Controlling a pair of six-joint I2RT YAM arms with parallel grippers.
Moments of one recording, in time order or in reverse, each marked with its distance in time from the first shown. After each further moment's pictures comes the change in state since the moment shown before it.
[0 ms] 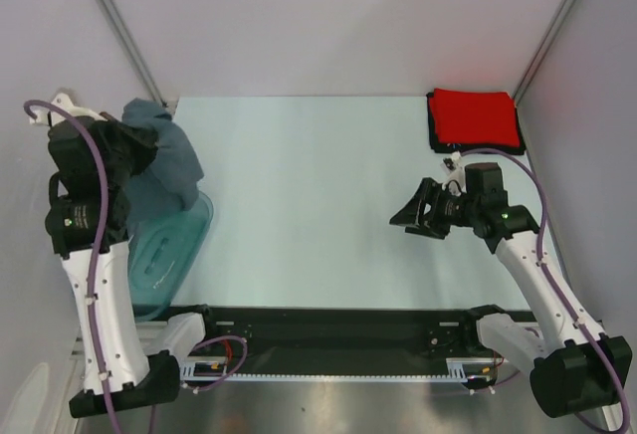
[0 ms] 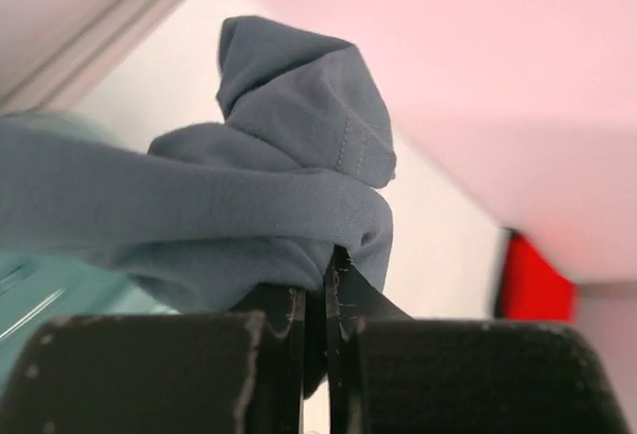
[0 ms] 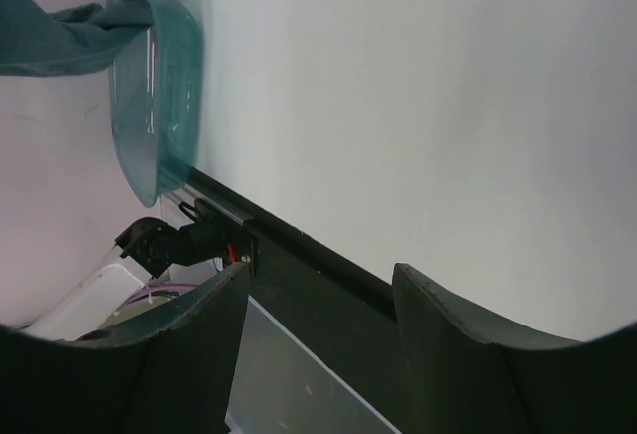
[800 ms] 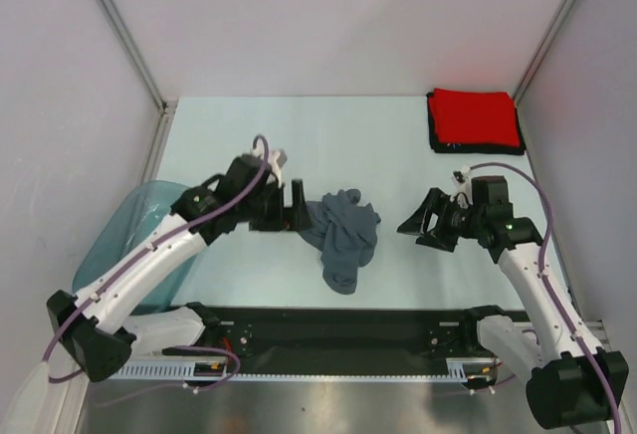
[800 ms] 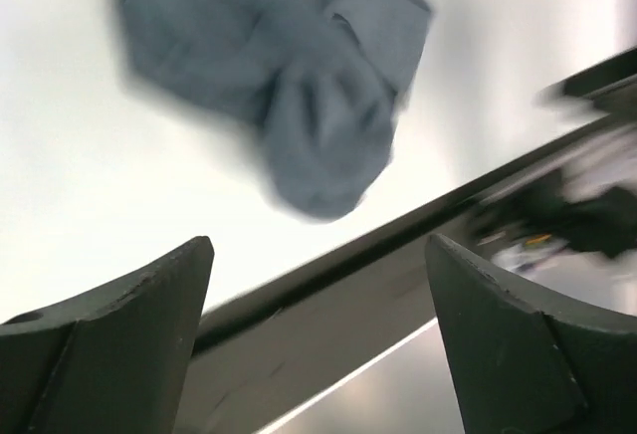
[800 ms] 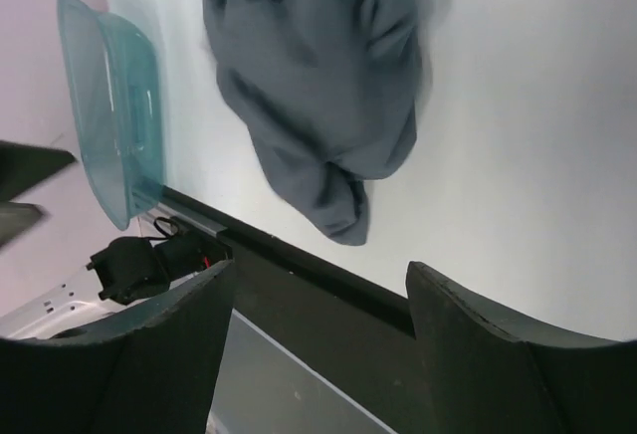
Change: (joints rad) left arm -0.864 0.163 -0.305 0.069 0.176 0.017; right arm -0.060 -0.083 -0.086 -0.047 0.049 -0.003
